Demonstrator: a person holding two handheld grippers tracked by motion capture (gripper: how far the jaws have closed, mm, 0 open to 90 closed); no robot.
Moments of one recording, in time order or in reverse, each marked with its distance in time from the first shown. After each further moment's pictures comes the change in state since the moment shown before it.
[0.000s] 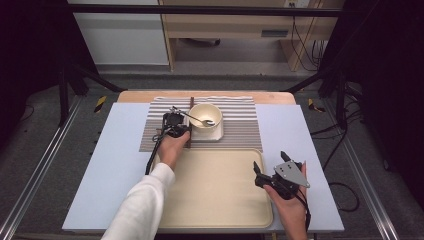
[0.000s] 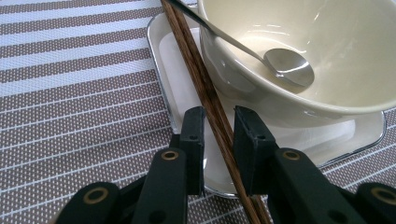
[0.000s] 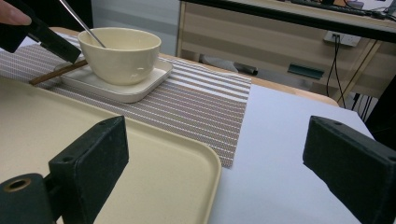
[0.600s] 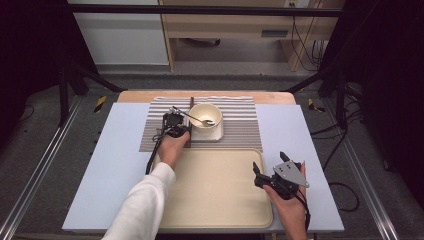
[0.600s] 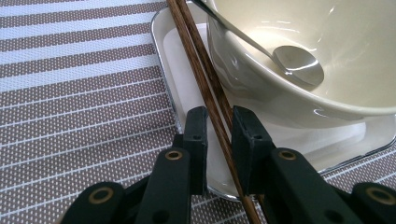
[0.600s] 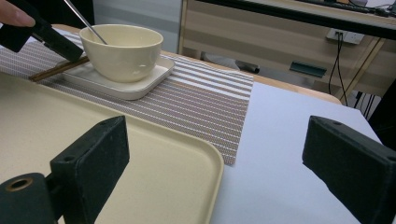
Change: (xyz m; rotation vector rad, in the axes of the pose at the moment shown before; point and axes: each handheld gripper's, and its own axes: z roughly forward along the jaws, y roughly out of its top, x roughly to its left) left arm 0.002 -0.001 0.005 0.007 0.001 -0.017; right arm 0.001 -0.001 0.001 0.010 0.006 -0.004
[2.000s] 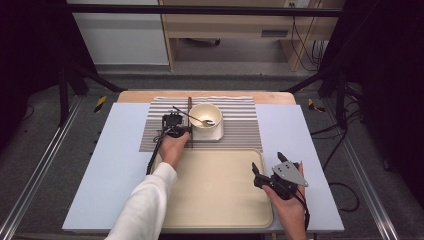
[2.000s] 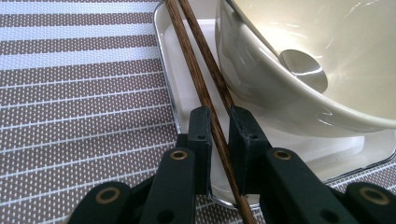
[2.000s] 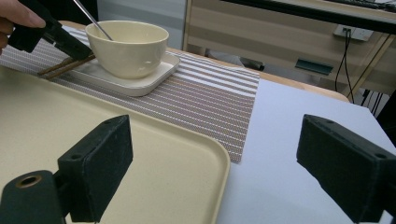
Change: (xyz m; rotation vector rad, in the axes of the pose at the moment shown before) left arm 0.003 -0.003 0.007 -0.008 -0.019 -0.091; right arm 0.002 0.000 0.001 0.013 0.020 0.000
